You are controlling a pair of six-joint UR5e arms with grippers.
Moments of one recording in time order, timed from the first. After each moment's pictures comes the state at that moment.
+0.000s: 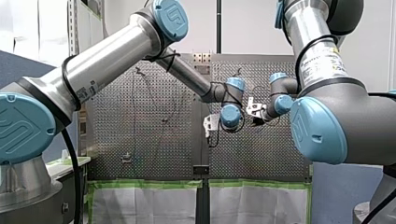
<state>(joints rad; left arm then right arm) -0.81 -2.42 -1.16 -2.94 -2.19 -1.83 1.78 -0.94 1.48 -0.20 1.21 1.74</state>
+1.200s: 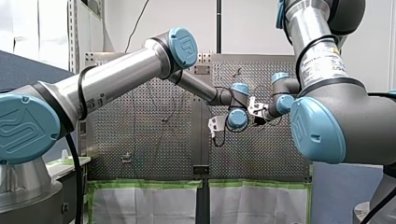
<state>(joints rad) -0.77 -2.60 -0.84 -2.98 -2.26 -1.83 1.77 -0.94 1.48 -0.20 1.19 1.74</state>
